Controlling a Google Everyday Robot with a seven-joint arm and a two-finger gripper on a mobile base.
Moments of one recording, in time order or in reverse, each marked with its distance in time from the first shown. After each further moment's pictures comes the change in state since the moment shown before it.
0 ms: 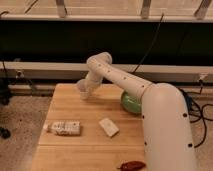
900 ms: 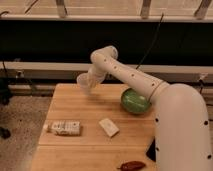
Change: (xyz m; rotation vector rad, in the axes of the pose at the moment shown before) arm 0.008 -0.006 -0.064 0.088 0.054 -0.021
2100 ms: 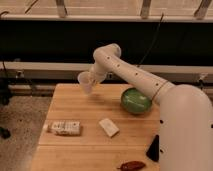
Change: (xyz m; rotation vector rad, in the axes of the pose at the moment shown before) arm 0.003 0.002 -0.007 0.007 0.005 -0.013
